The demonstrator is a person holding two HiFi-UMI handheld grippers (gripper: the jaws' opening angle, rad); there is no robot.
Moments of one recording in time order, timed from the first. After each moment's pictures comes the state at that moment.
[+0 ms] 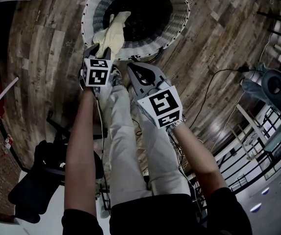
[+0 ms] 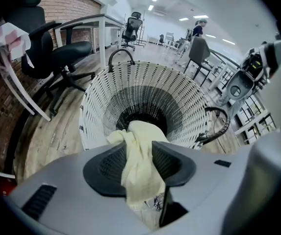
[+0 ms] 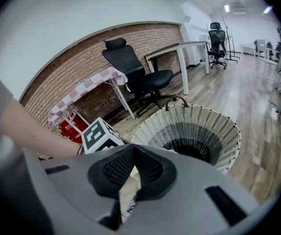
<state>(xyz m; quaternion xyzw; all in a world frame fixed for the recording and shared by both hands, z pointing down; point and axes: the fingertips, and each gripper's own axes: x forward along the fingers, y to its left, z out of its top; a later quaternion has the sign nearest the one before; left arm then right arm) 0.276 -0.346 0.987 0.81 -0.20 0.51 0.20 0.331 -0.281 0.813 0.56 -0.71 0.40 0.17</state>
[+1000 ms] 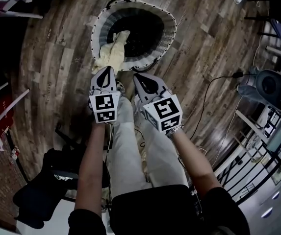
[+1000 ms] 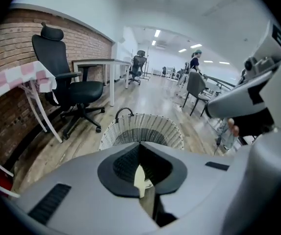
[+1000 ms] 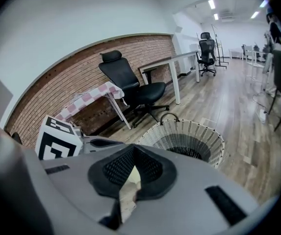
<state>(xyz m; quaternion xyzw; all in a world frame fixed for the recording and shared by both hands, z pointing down) 0.288 -0.338 0.812 0.88 -0.27 0.35 0.17 0.346 -0.277 0.743 0.61 -0.68 0.39 0.14</state>
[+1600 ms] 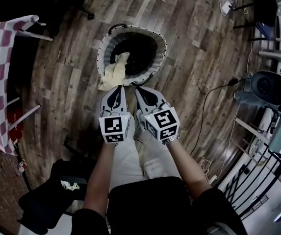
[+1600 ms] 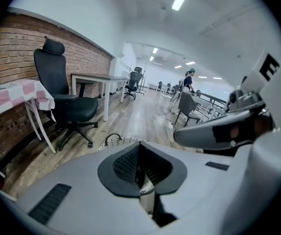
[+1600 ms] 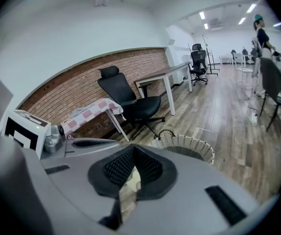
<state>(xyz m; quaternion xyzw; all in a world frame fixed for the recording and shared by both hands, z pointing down) 0.316 -0.315 0.680 0.91 -0.26 0.27 0.18 0.359 -0.276 0.659 0.65 -0.66 0.36 0.09</state>
